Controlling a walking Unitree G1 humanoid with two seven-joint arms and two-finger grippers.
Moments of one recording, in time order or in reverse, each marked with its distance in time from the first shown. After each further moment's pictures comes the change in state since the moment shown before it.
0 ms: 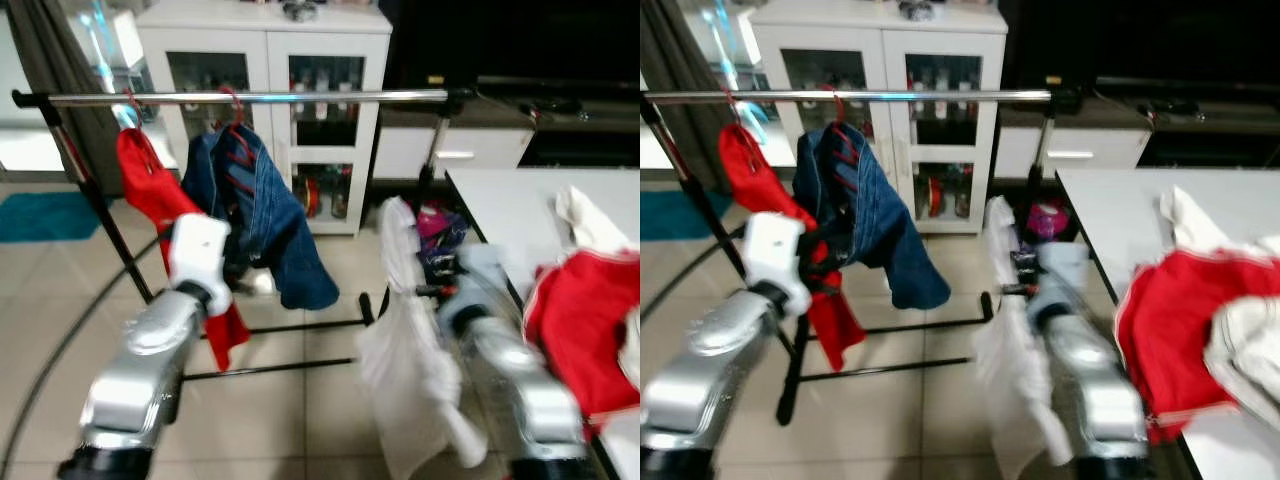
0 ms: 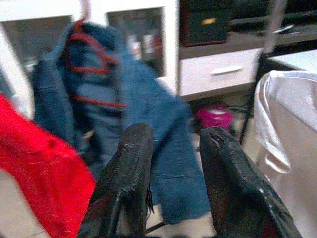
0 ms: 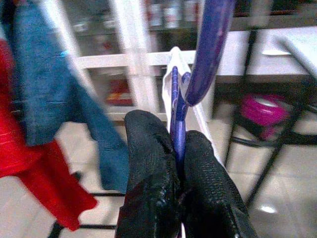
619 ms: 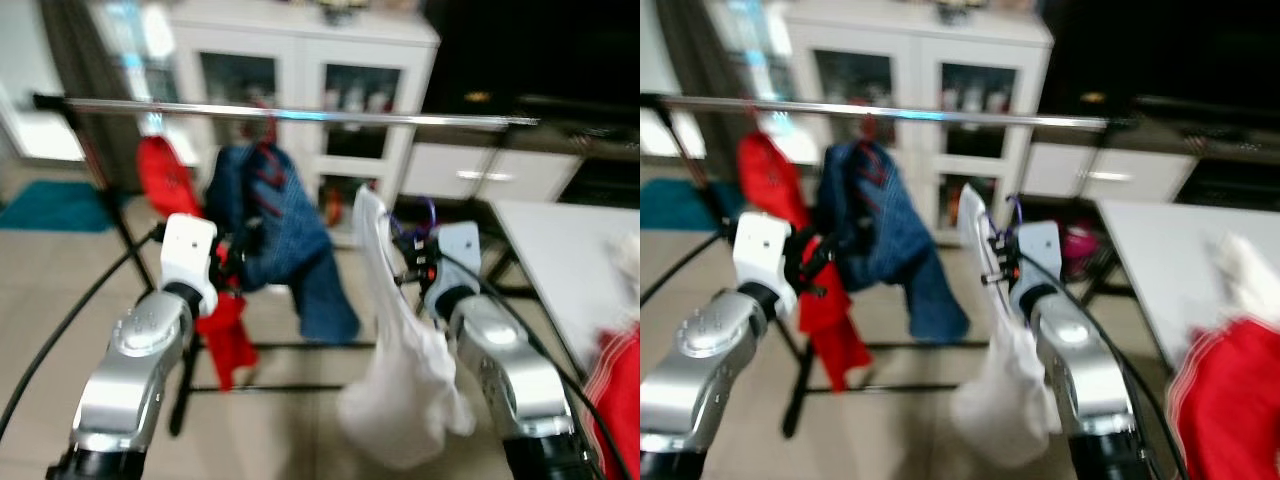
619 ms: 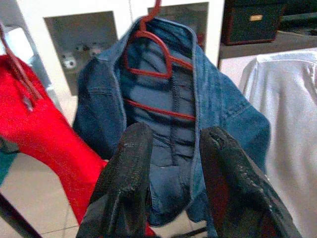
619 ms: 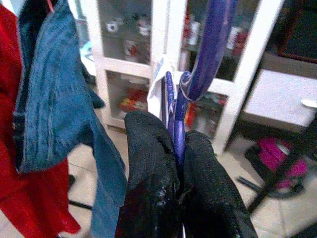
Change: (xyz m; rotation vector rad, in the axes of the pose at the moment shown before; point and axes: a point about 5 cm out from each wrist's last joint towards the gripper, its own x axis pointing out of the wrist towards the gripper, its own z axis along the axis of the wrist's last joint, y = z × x) left arm -0.002 0.001 -0.001 0.026 0.007 0.000; right arm 0.012 0.001 0.019 -0.163 -0.034 0.015
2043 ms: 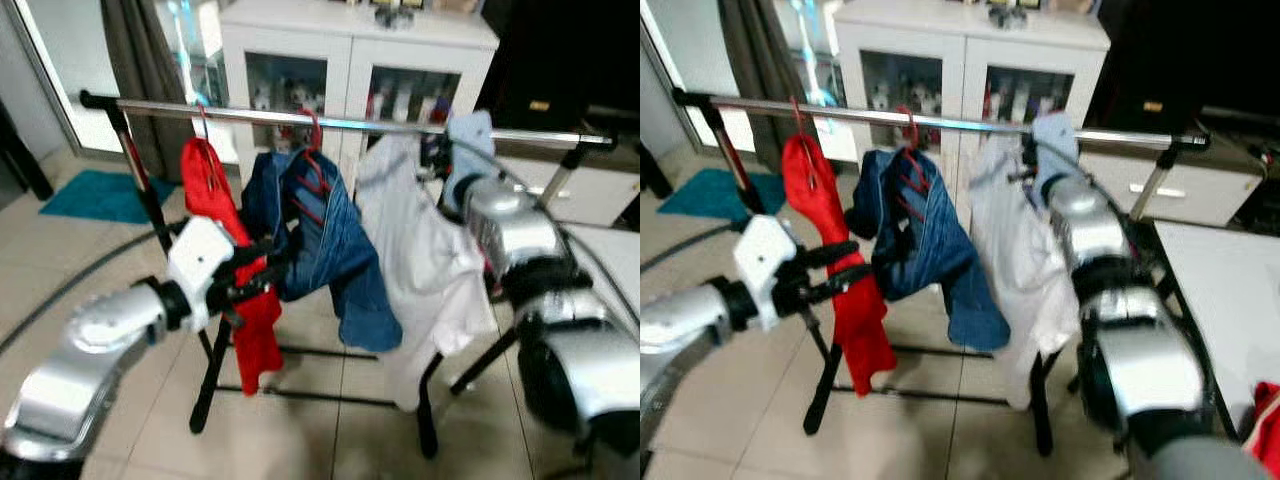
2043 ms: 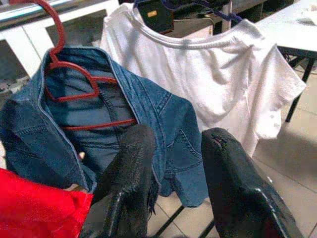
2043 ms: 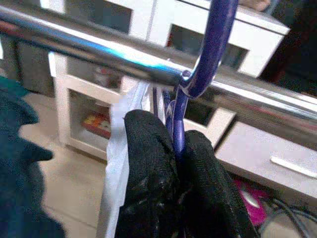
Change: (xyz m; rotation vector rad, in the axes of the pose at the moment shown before) left arm -0.031 -0.005 0.037 0.194 -0.027 -0.543; right arm 0.090 -0.063 0.094 -0.178 0.001 -0.187
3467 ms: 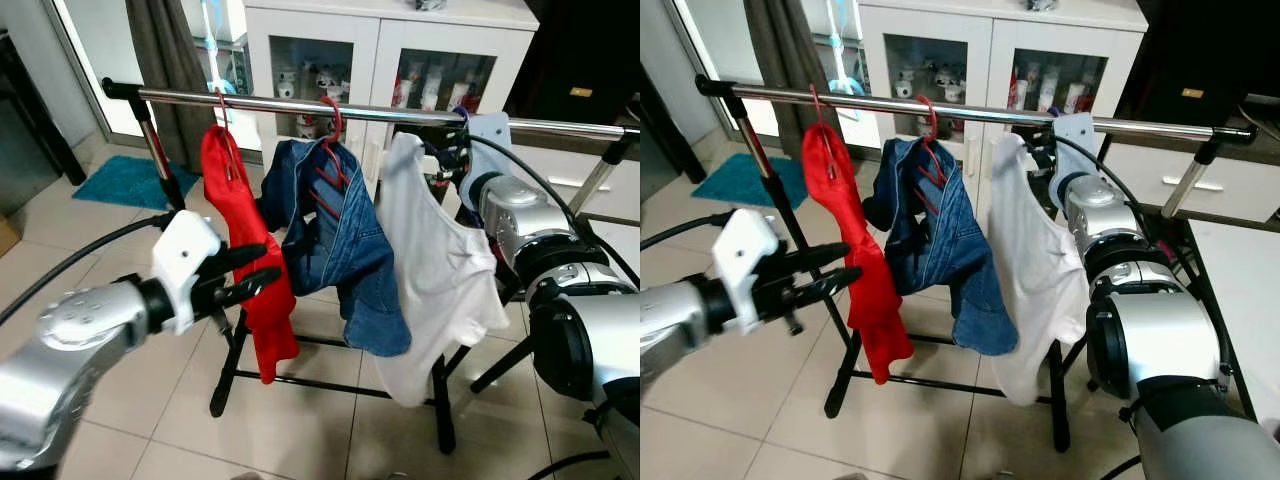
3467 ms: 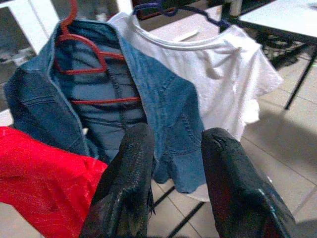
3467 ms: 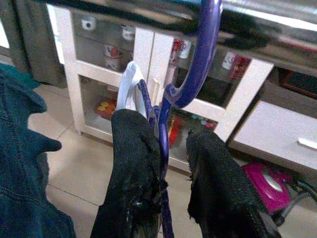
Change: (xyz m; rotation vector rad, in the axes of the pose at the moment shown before) left arm -0.008 0.002 0.006 -0.050 0.040 0.007; right arm 0.003 -0.016 -0.009 0.051 0.045 0.012
